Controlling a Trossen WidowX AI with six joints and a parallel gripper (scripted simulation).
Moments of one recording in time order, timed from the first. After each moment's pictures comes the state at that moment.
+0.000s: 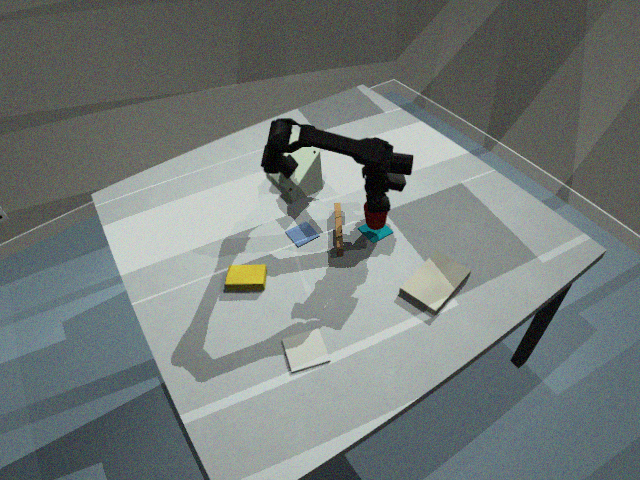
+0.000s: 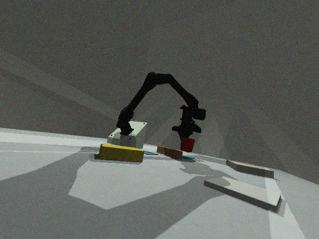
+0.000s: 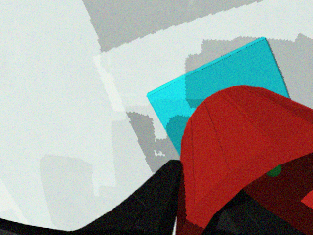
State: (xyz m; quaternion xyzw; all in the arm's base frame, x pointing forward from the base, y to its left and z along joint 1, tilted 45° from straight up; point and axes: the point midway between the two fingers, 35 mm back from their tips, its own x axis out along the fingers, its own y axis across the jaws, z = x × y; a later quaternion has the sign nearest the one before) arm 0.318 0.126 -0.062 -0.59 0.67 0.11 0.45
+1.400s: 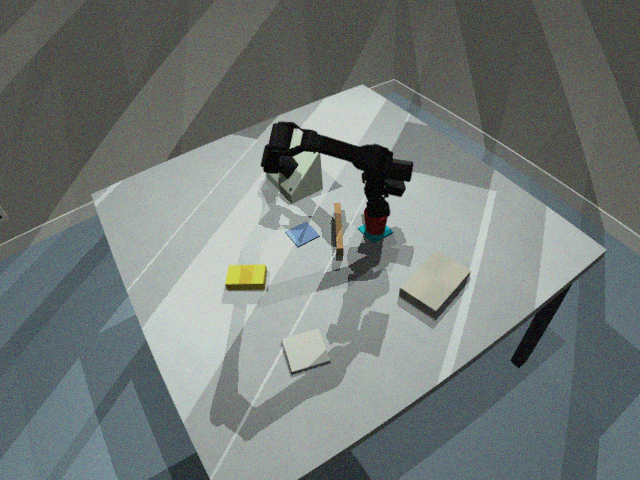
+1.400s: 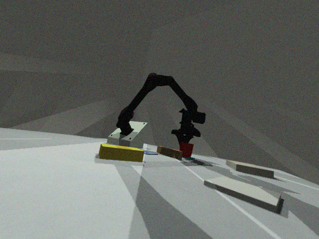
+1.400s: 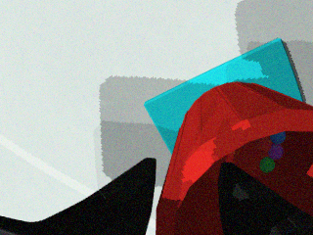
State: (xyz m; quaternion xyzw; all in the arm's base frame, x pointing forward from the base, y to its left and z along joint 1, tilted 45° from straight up) arm 0.319 0.111 -0.078 -0.59 0.67 0.11 0.45
